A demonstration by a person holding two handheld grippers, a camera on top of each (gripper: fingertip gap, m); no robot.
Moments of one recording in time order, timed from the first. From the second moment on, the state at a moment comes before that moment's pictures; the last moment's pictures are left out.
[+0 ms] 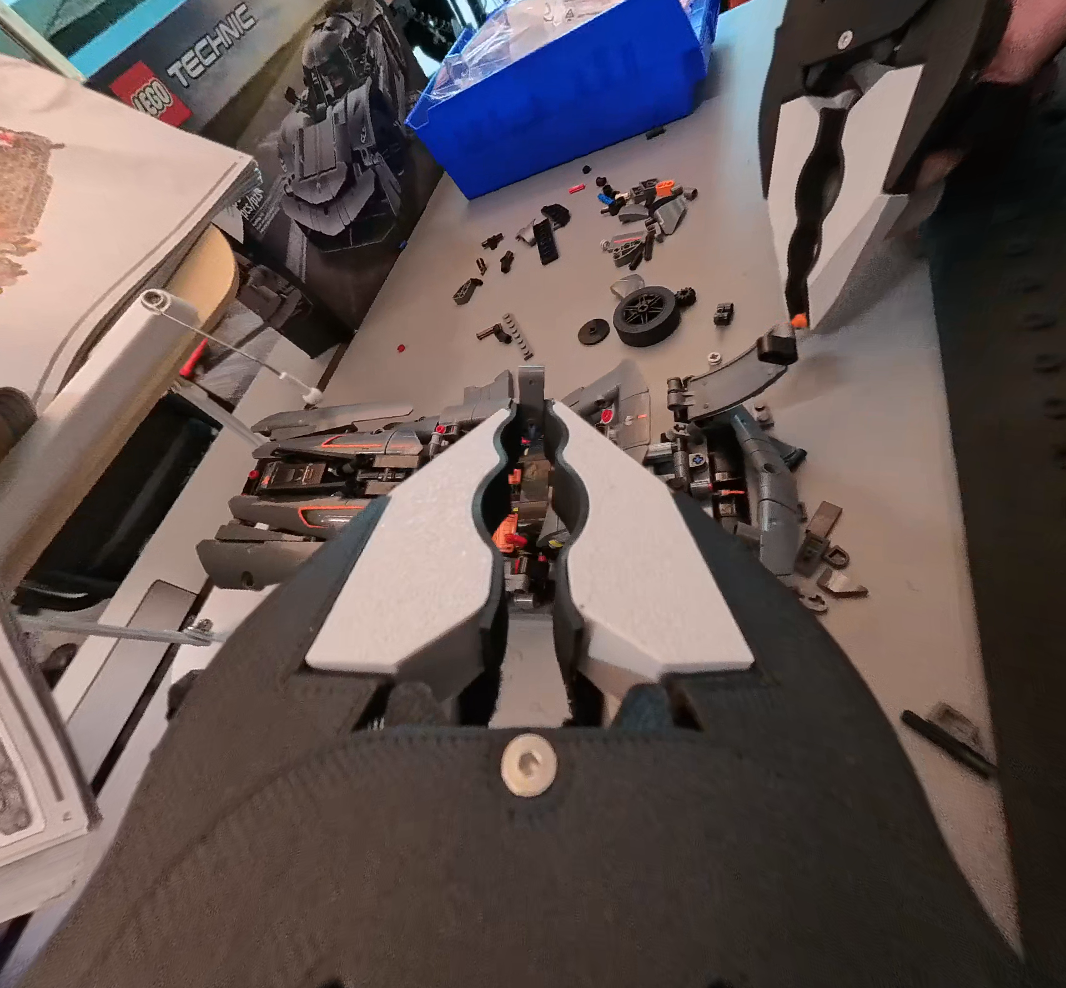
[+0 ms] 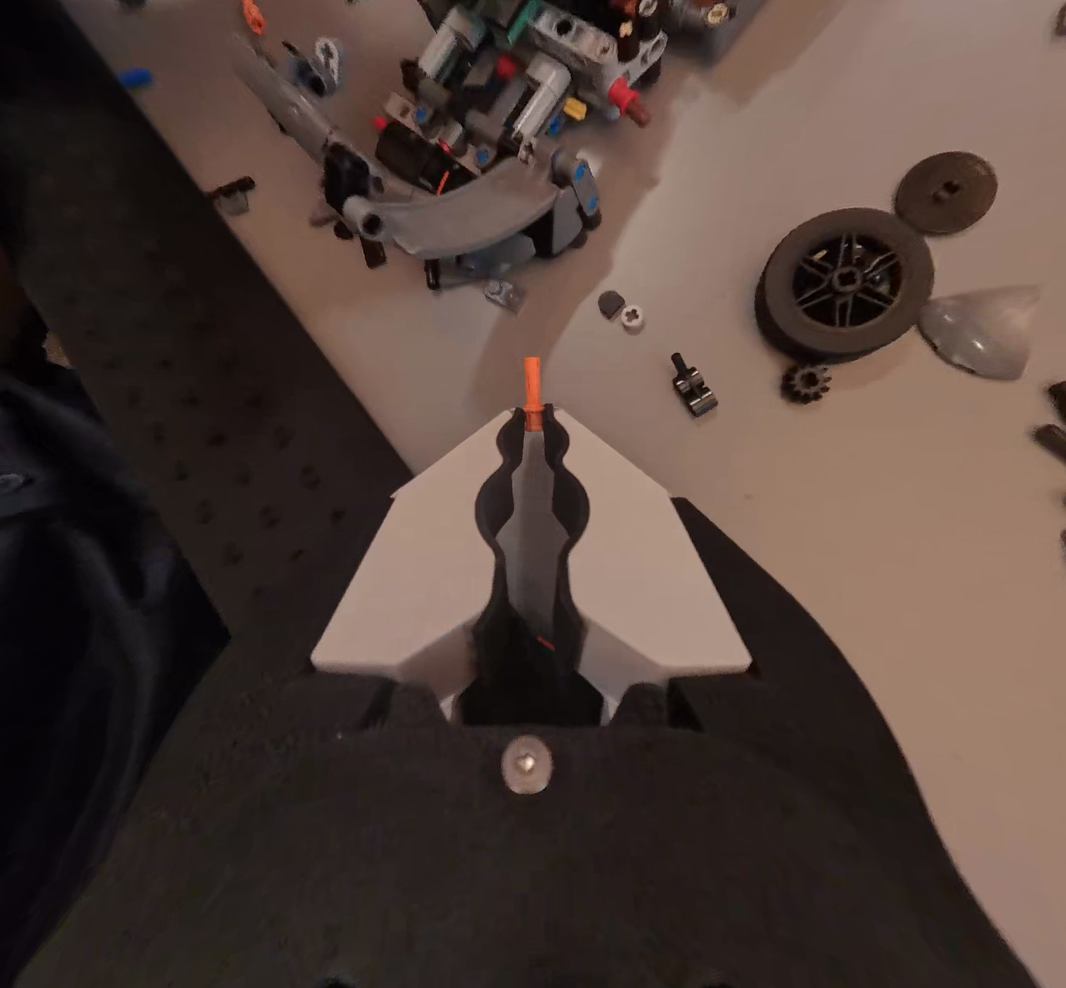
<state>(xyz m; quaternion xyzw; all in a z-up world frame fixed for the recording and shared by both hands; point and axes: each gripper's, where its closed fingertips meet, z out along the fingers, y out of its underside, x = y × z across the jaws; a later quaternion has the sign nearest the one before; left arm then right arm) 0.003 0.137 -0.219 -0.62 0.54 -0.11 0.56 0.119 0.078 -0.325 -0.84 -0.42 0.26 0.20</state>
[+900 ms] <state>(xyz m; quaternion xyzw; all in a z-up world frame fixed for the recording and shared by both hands) 0.012 0.126 -0.218 -0.47 0.62 0.16 0.61 0.015 0.102 -0.211 -0.73 -0.42 0.40 0.35</state>
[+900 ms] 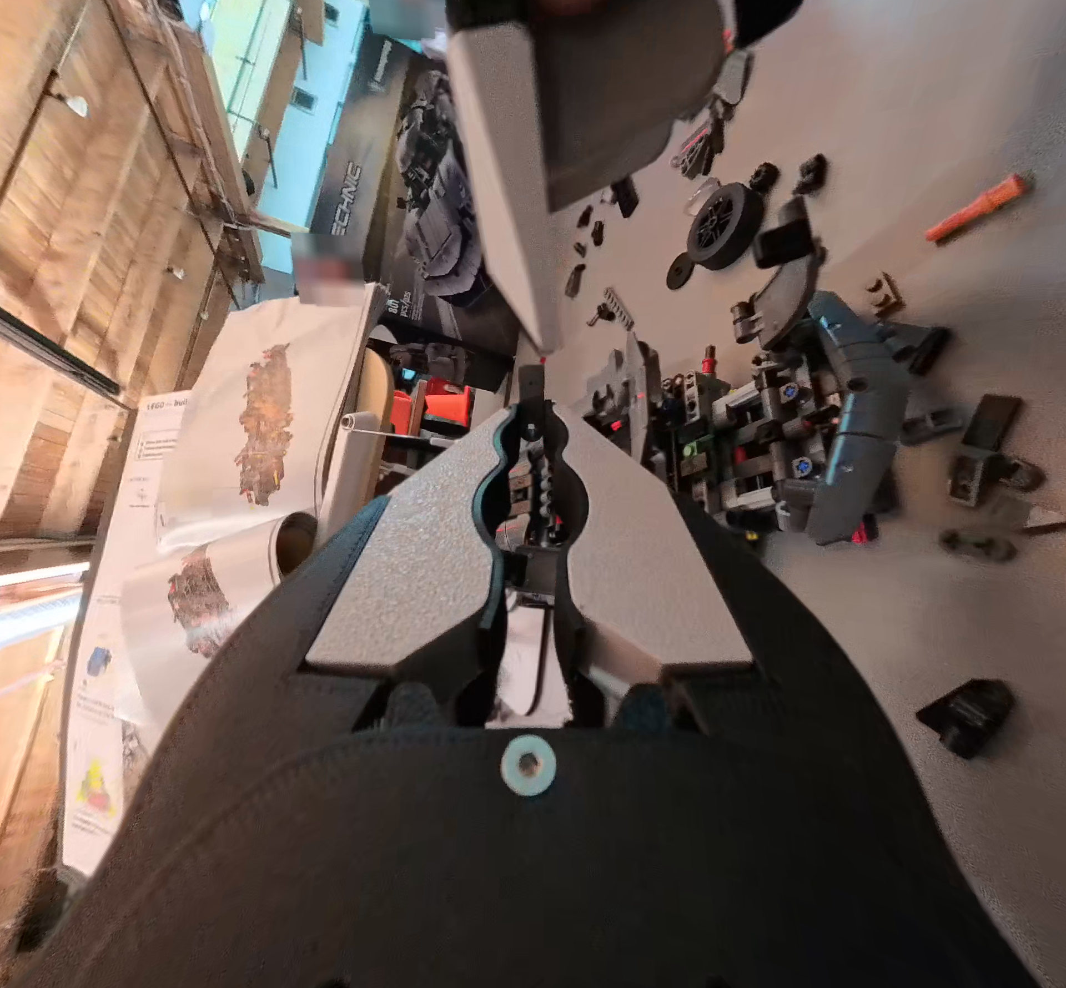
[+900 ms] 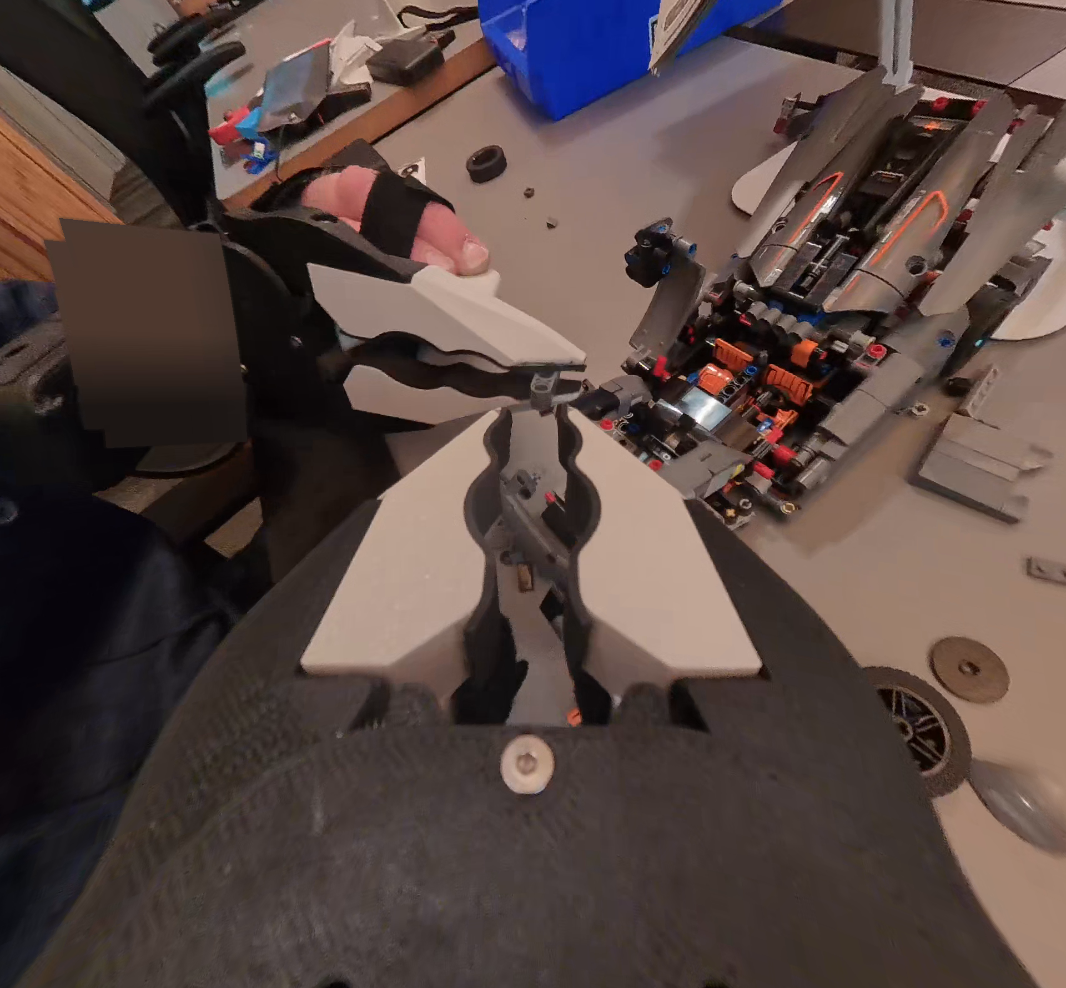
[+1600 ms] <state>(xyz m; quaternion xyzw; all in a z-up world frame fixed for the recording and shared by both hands) 0.013 0.127 -0.222 -0.48 0.62 0.14 0.60 0.006 0.112 -0.211 -0.73 -0.43 0.39 0.36</state>
